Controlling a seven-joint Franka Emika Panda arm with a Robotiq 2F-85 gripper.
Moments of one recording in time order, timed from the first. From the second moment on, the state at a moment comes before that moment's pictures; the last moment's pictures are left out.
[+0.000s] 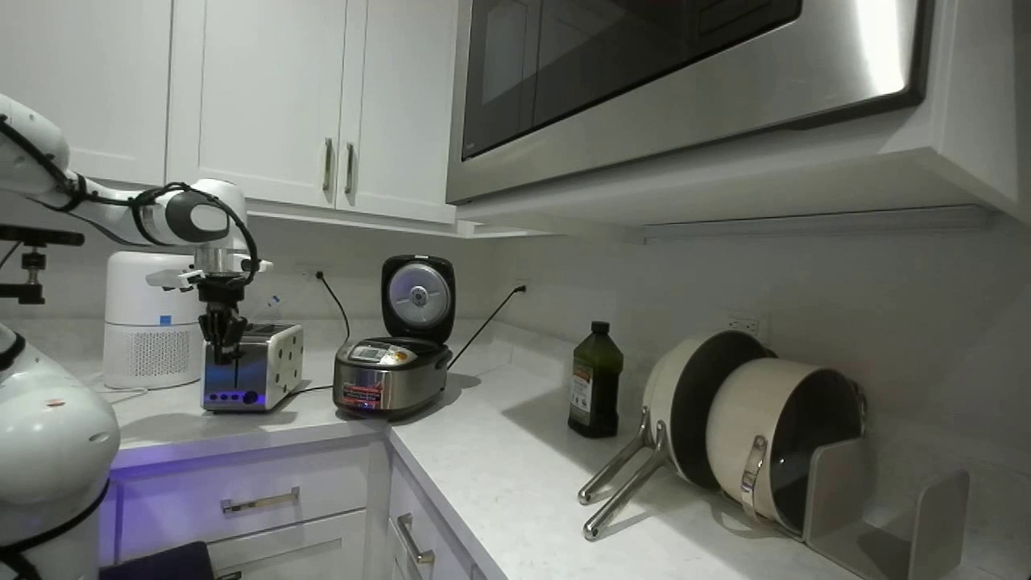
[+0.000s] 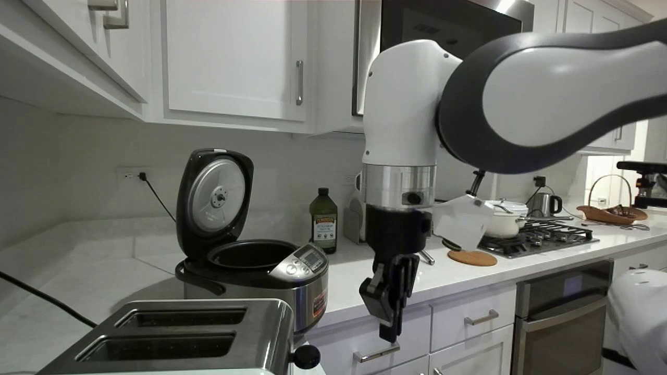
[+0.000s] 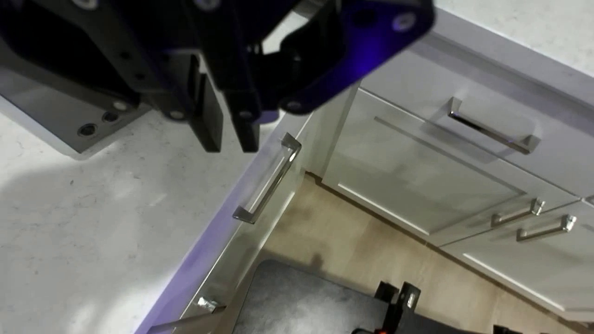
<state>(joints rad) 0.24 -0.70 0.61 -2.46 0.33 1.85 0.31</state>
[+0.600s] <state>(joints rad) 0.27 -0.60 0.53 -2.37 0.40 1.81 0.42</state>
